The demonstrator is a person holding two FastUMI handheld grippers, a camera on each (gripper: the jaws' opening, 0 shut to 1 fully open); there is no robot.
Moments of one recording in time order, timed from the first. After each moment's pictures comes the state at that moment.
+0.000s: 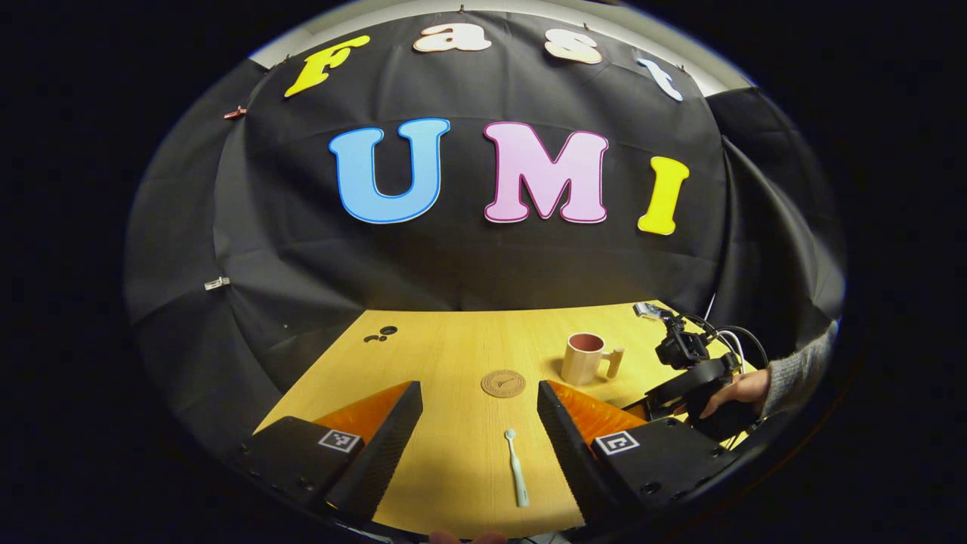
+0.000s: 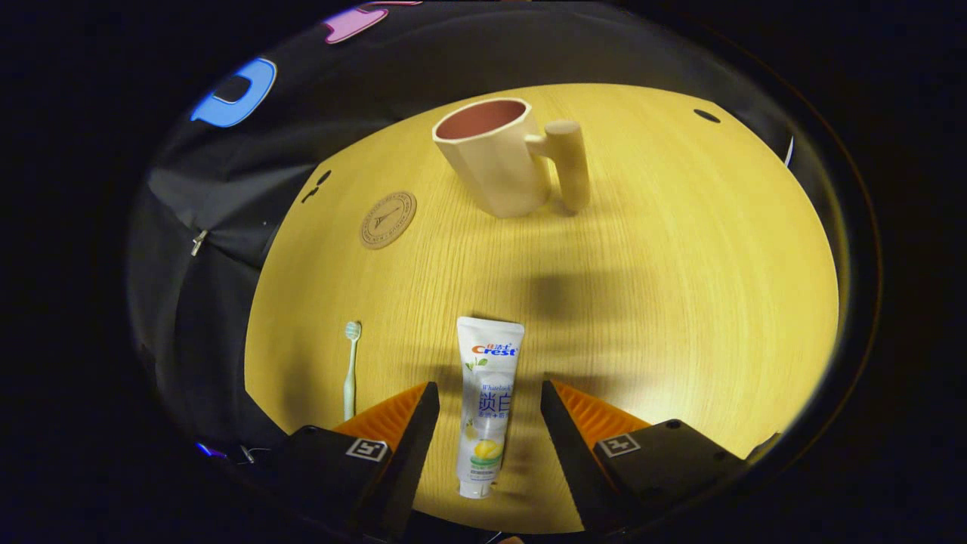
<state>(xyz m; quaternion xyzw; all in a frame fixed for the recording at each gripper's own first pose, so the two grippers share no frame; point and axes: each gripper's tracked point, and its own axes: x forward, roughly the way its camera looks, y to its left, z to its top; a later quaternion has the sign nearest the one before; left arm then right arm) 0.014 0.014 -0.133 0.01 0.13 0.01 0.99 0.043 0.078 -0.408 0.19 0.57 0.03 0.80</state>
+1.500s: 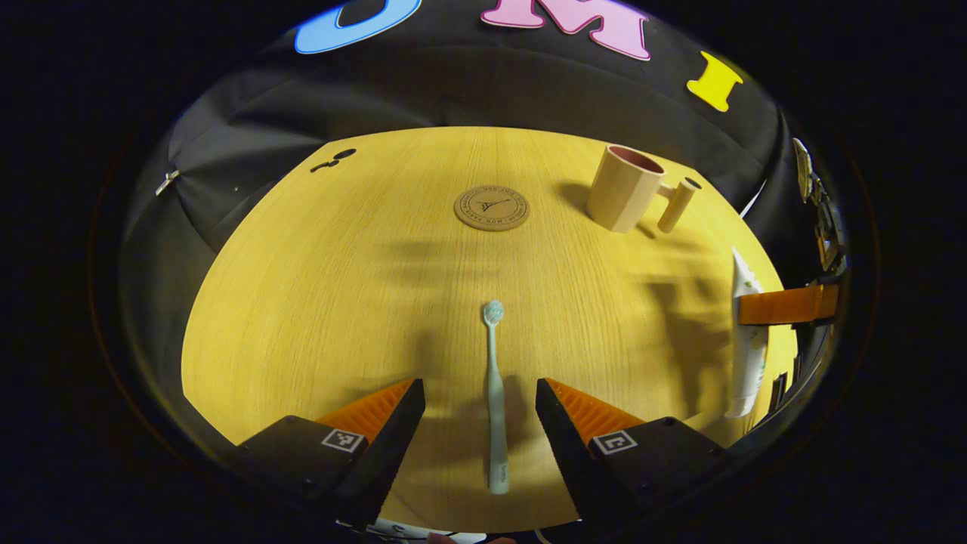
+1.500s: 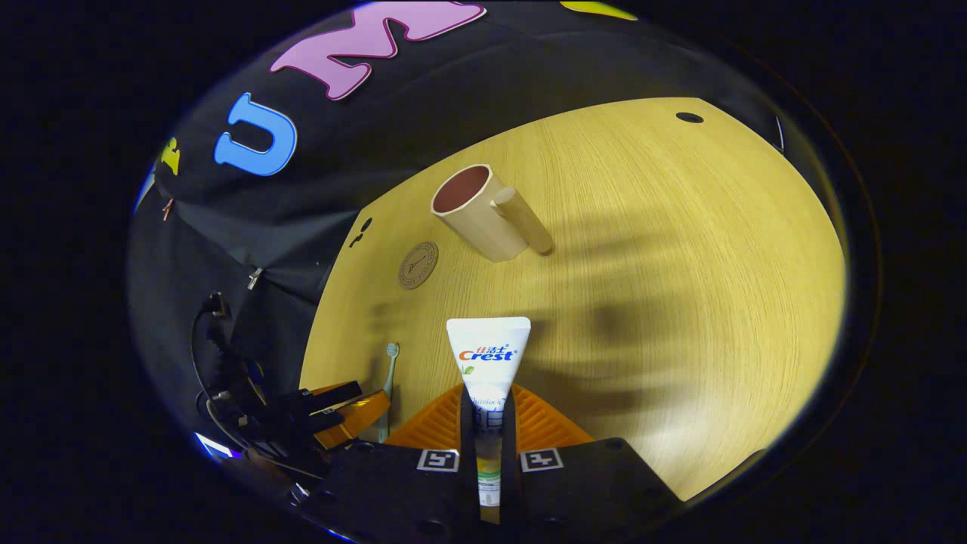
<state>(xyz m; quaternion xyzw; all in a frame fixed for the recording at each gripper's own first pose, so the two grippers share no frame) 0.065 -0.015 -0.364 -0.02 0.46 0.02 0.89 0.043 0.035 -0.358 0.28 0.48 0.09 0.83</state>
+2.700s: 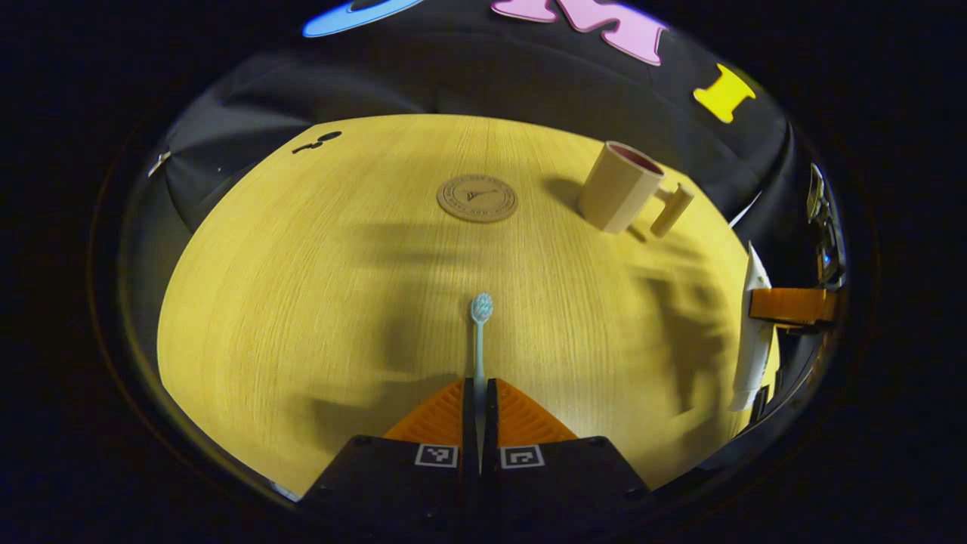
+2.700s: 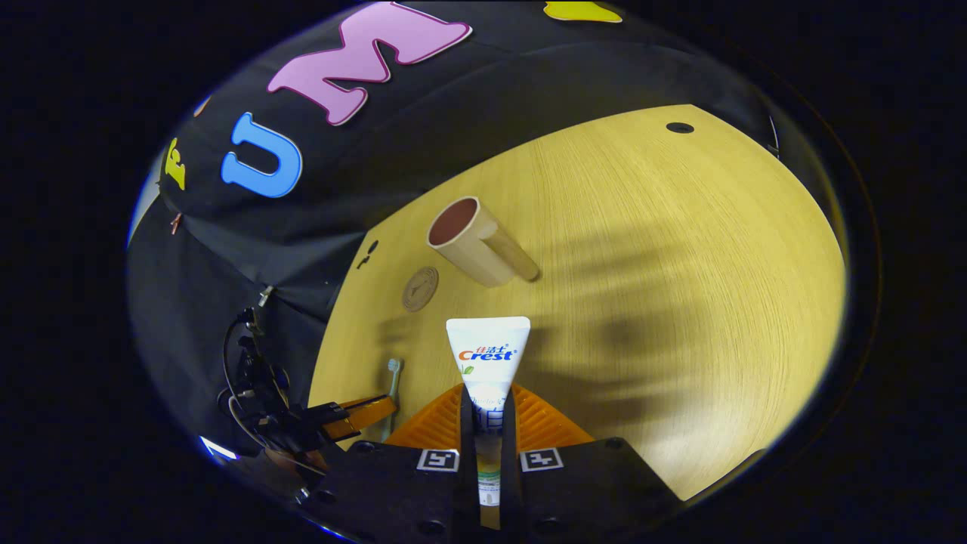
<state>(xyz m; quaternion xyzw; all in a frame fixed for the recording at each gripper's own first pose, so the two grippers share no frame) 0.080 -0.036 -0.356 -0.09 0.44 -0.02 0.89 0.048 0.000 -0.332 0.31 0.42 0.09 0.85</state>
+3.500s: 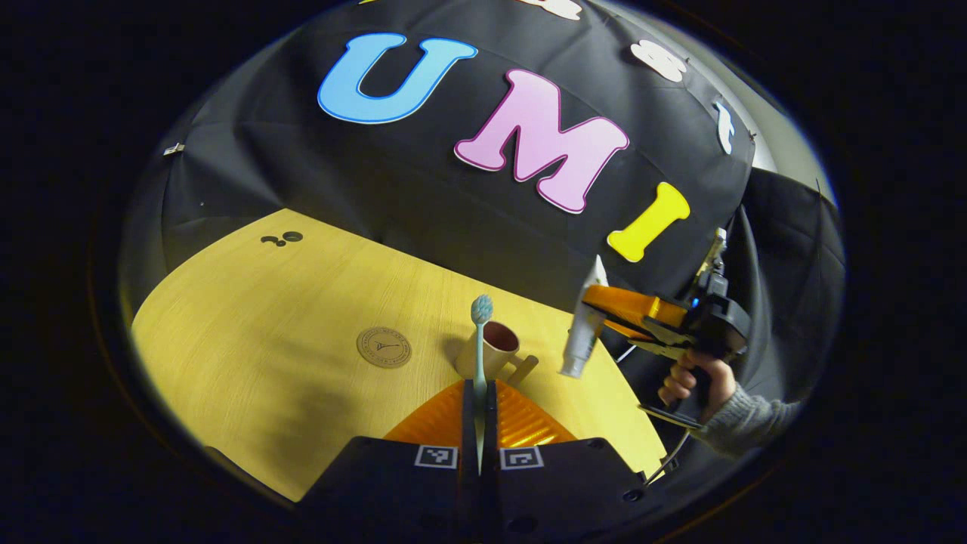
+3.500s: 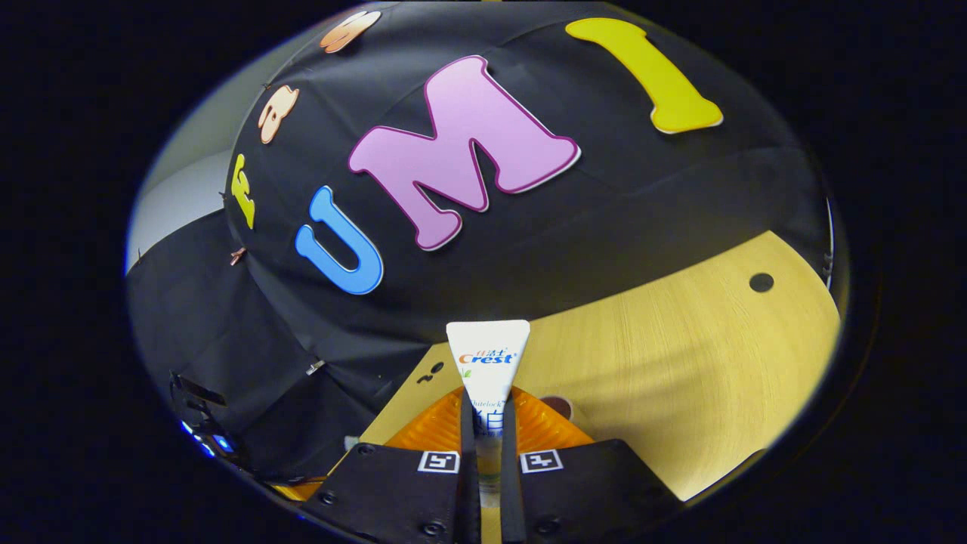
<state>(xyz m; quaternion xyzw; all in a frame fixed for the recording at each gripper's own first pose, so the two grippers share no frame) 0.088 -0.084 -0.170 -0.21 0.20 -0.10 0.95 0.209 -0.021 -0.179 0.29 0.18 0.15 0.93</state>
